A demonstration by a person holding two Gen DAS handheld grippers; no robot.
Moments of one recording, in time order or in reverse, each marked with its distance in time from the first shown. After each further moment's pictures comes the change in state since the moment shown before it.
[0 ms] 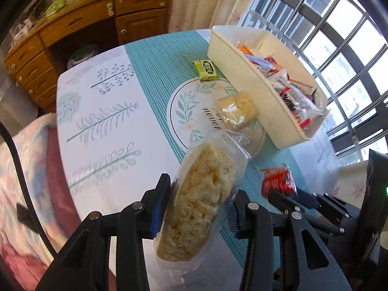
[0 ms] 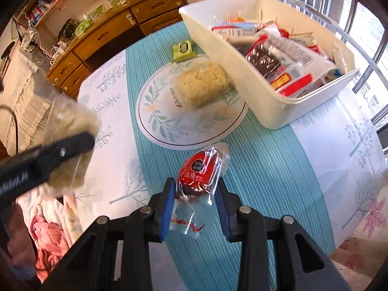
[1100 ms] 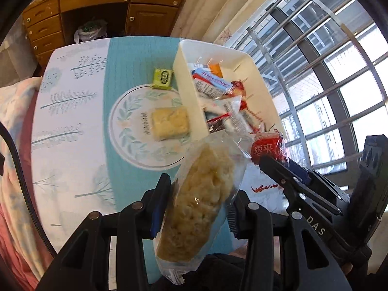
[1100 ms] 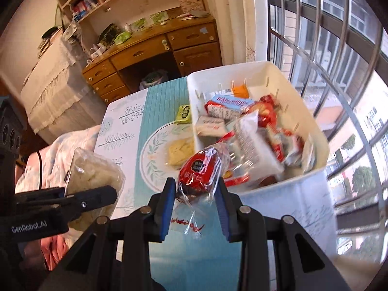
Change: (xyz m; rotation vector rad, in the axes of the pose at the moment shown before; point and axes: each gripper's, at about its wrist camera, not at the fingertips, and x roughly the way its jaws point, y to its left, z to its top) left arm -0.027 -0.121 0.037 -0.301 -0.013 -0.109; right arm -0.098 -0.075 0.093 -0.273 -0.110 0.116
